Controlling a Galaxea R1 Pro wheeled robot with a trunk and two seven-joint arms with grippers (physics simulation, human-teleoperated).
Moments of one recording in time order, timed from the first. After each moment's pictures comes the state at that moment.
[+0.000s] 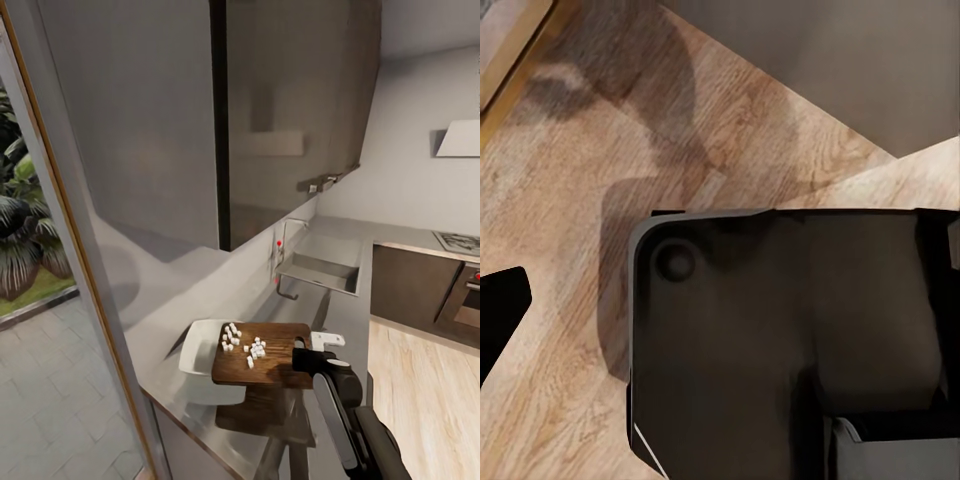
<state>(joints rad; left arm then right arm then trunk) 0.41 0.06 -0.14 -0.77 0.17 -0.14 -0.03 -0.32 0.11 0.14 -1.54 -0.23 0.87 -0.40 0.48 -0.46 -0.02</state>
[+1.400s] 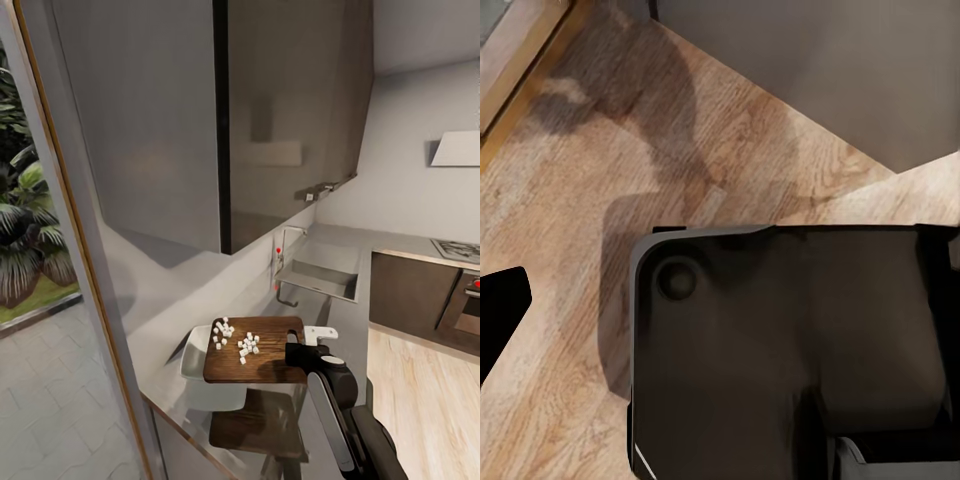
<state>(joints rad) 0.41 0.06 -0.14 -0.76 0.17 -0.14 -0.03 -0.32 0.12 0.19 -1.59 -0.22 0.88 -0.40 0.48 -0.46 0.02</state>
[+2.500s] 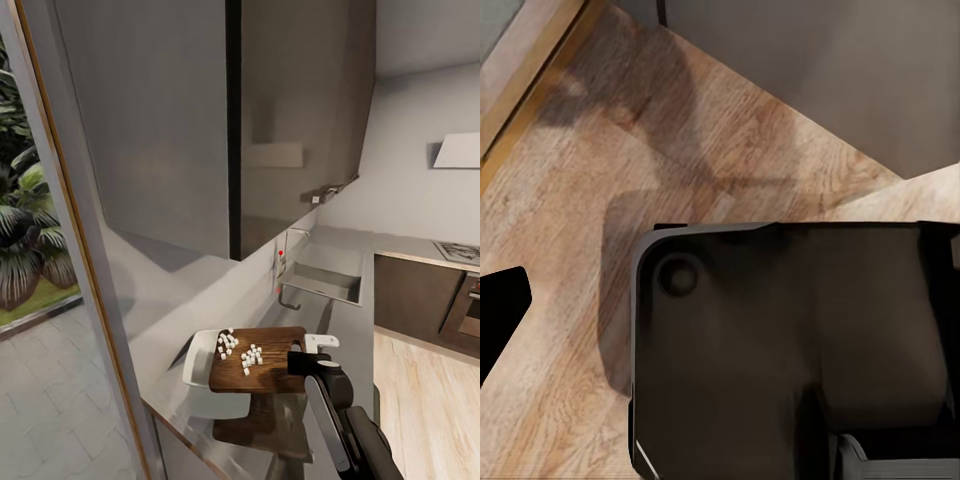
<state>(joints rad) 0.41 0.06 -0.14 -0.75 0.17 -0.14 -0.03 -0.32 0.12 0.18 -1.51 -0.22 0.88 -0.45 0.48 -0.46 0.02</state>
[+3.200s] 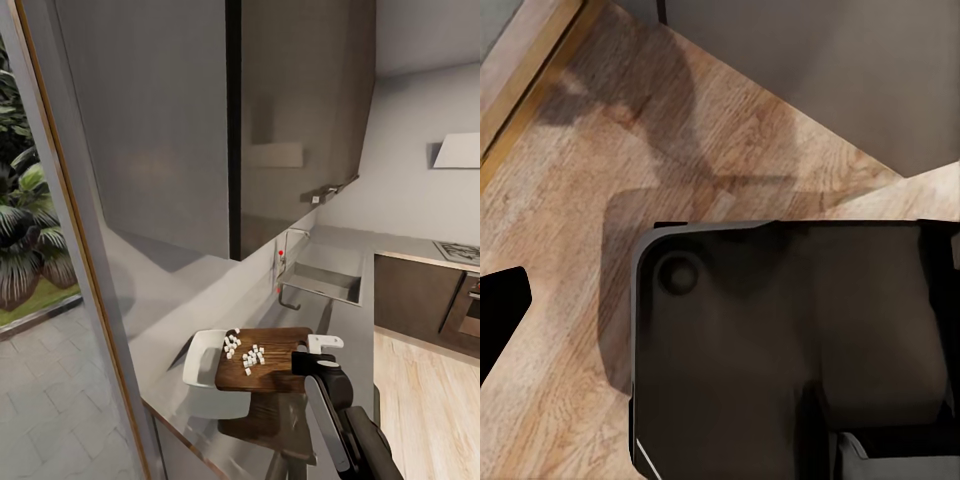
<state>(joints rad) 0.41 0.06 -0.14 -0.74 0.17 -0.14 -0.03 -0.32 0.12 0.18 -1.51 -0.23 0.89 -0.52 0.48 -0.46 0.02</state>
